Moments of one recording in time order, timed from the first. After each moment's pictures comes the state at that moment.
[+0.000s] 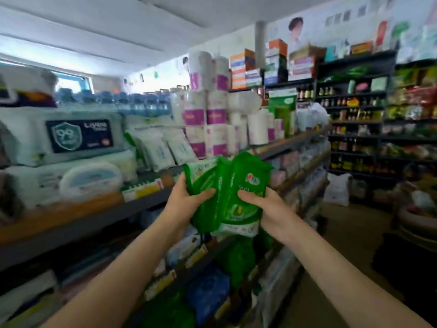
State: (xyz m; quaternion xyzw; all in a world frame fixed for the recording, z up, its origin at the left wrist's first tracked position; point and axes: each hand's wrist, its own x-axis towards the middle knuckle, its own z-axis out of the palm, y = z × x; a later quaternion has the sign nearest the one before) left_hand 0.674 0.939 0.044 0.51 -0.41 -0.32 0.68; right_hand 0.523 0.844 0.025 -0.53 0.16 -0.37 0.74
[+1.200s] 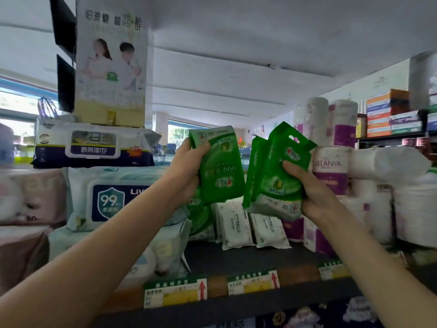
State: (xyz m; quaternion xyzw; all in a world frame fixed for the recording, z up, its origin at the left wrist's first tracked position) left_hand 0.801 0.874 0.212 0.51 -0.31 -0.05 0.80; right_hand 0.737 0.667 0.178 -0.54 -0.16 -0.22 0.79
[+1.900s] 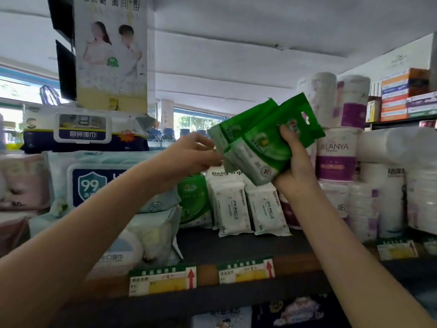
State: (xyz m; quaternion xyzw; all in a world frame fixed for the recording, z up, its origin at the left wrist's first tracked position) left_hand 0.802 0.870 0.207 0.74 -0.37 0.01 0.56; right_hand 0.766 0.679 0.186 -0.40 -0.19 -0.24 0.86
